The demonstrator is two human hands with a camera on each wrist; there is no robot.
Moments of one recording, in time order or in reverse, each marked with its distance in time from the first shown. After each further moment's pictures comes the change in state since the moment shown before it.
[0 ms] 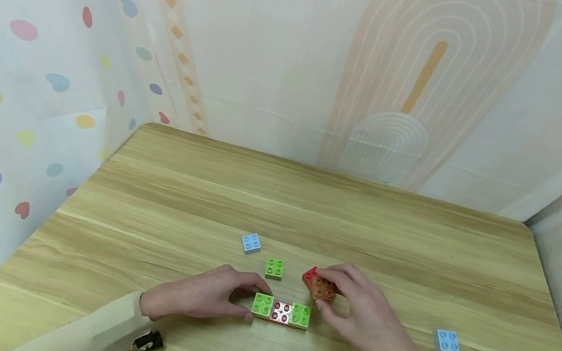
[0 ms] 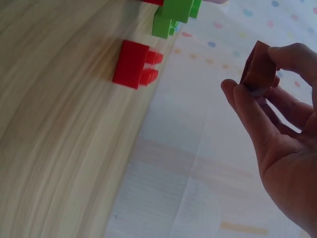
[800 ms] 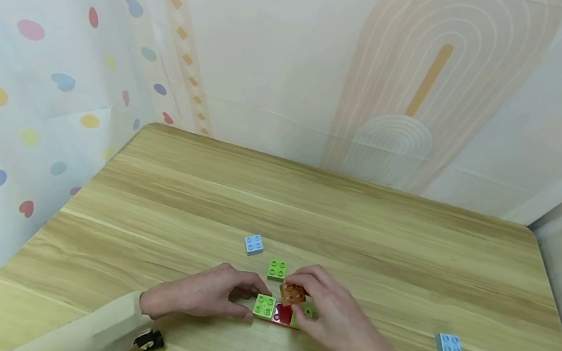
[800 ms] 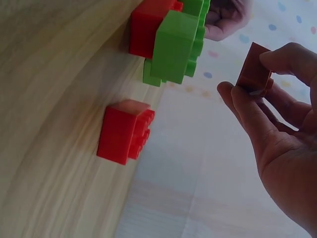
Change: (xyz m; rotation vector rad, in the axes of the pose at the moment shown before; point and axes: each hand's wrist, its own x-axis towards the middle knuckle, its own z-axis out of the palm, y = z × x) left_hand -0.003 -0.004 -0.002 -0.044 0.028 0.003; right_hand 0.019 -0.018 0.031 0.090 -0.115 -0.044
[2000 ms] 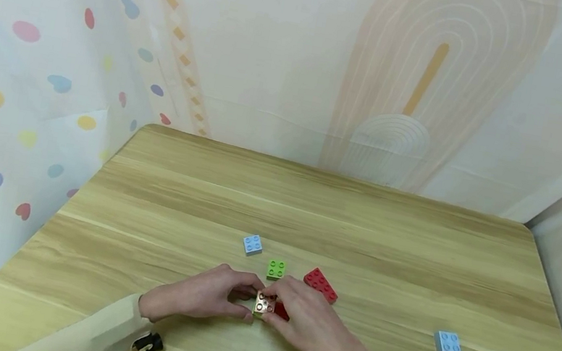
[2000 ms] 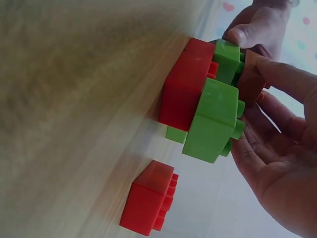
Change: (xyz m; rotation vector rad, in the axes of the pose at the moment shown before) left_hand 0.001 -0.002 0.002 -0.003 0.009 0.021; right_hand 0.010 -0.013 0.033 0.027 -0.136 0.128
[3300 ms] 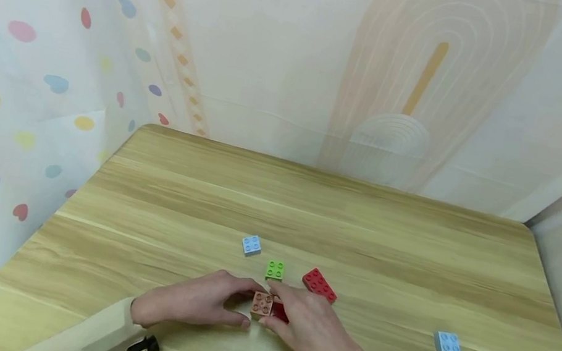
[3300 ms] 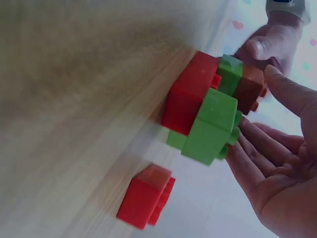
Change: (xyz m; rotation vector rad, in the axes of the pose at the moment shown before) left_hand -0.006 0.009 -0.003 0.126 -0.044 -0.010; right_hand -0.004 -0.007 -0.003 -0.055 -0.048 0.158
